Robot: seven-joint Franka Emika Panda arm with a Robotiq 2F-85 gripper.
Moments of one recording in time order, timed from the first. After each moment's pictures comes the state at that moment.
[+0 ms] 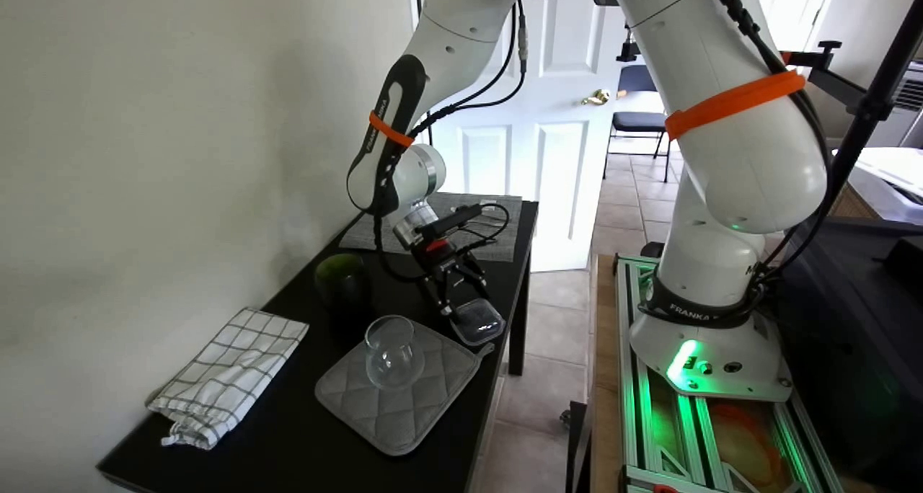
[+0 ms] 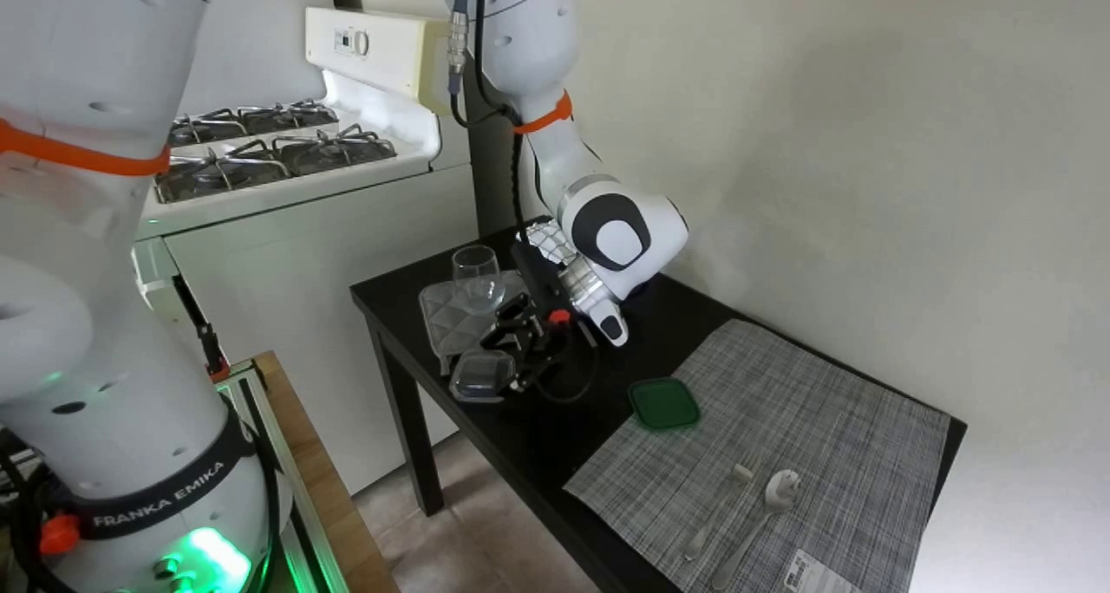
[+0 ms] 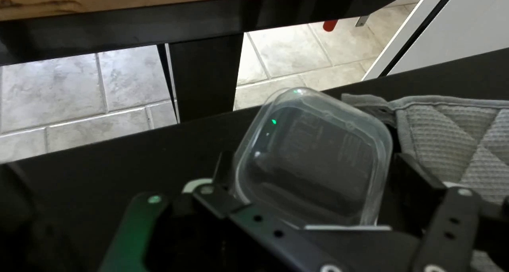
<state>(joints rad) -0.11 0.56 -0.03 -2.15 0.25 1.86 -0.06</state>
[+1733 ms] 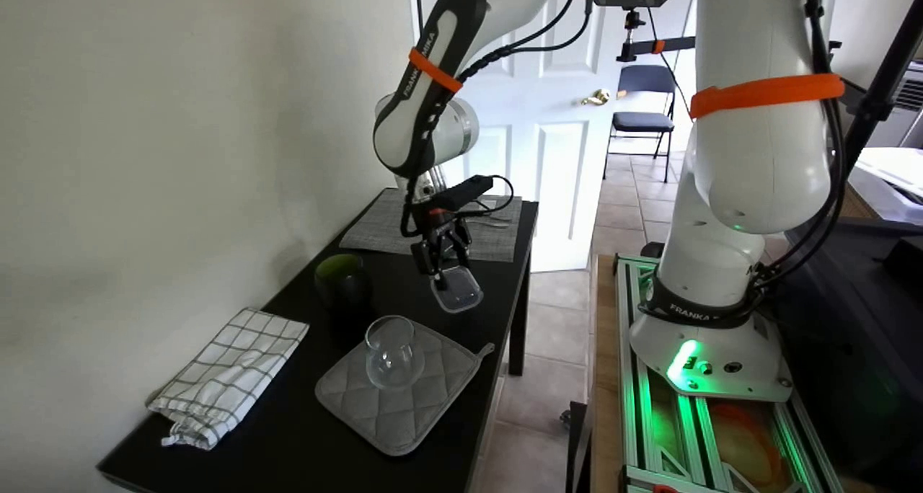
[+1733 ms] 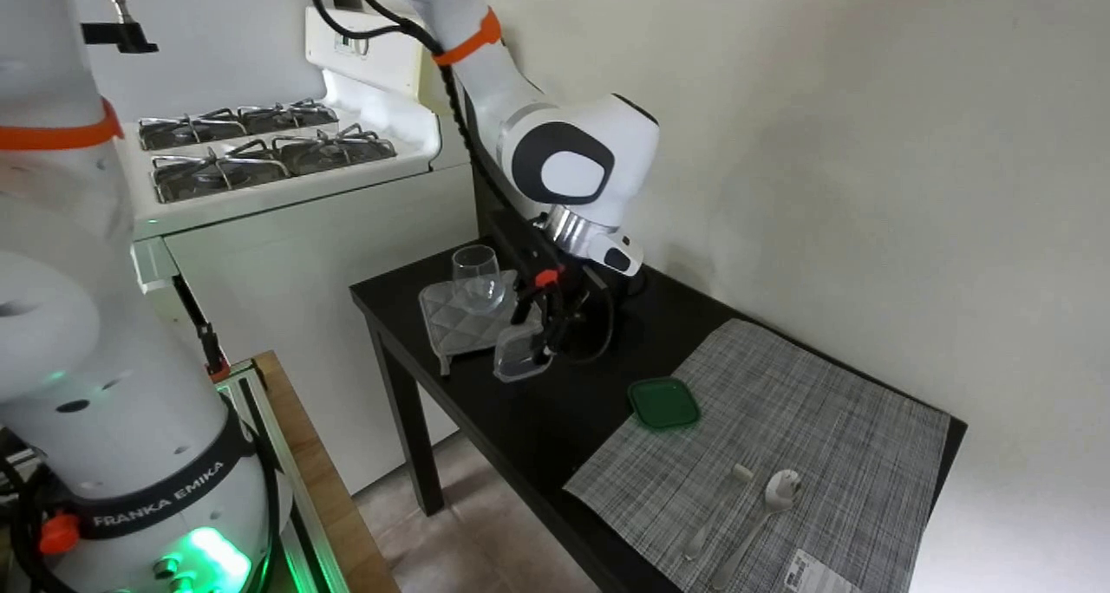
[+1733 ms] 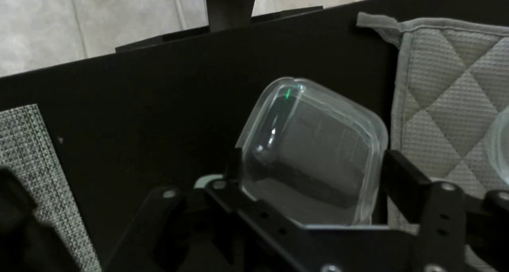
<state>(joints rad) -0.08 0.19 -0.04 -2.44 0.17 2.29 -0.06</state>
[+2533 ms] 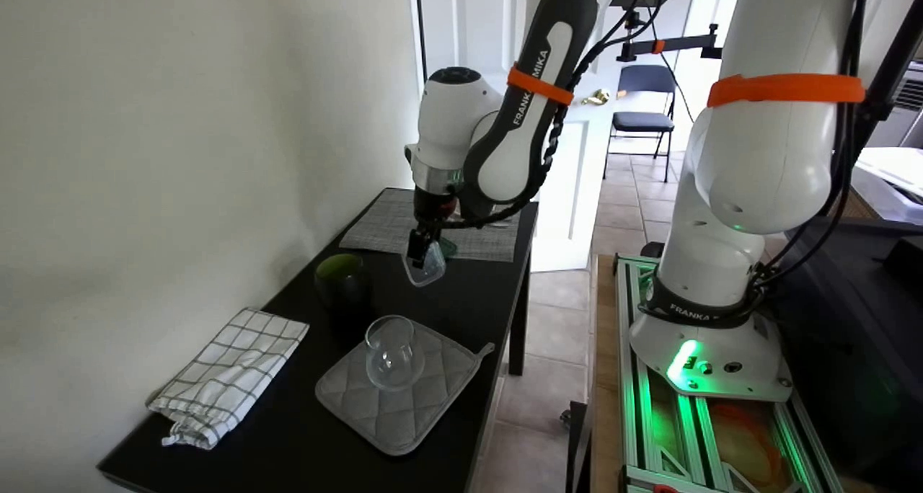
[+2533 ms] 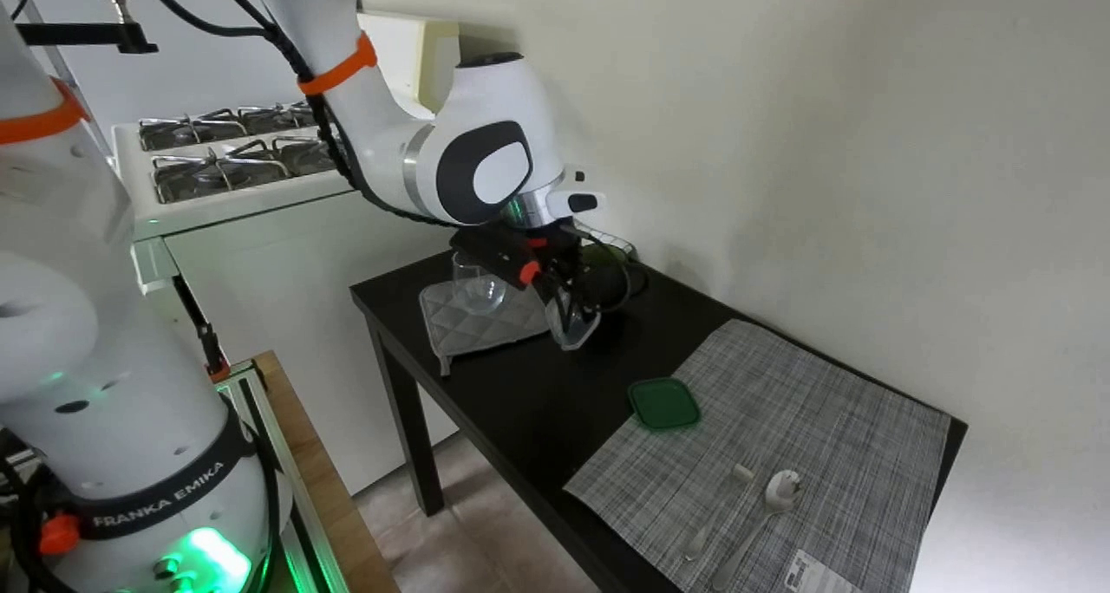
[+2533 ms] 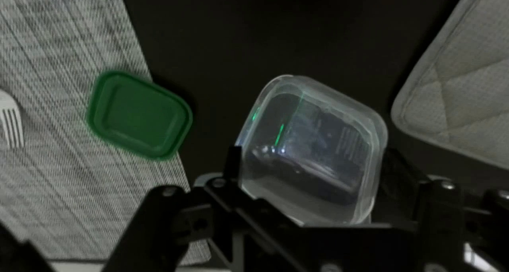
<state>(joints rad) -0.09 -0.02 -0.04 -2.76 -0.37 3.04 0.21</state>
